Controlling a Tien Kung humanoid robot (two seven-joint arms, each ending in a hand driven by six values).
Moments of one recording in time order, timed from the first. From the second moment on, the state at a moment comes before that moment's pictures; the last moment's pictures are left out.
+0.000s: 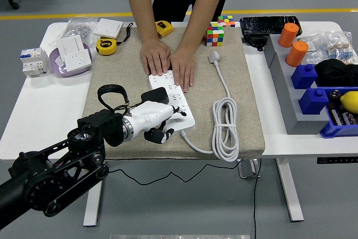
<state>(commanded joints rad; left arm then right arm) -0.49 0.21 -0.76 -1.46 2.02 -0.27 0.30 0.06 -0.19 1.05 0.18 -1.27 0.03 0.04</state>
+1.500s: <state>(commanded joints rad) -0.59 0.04 -0.94 -0.89 1.92 0.07 0.05 0.07 -0.19 1.05 0.18 -1.27 0.03 0.04</state>
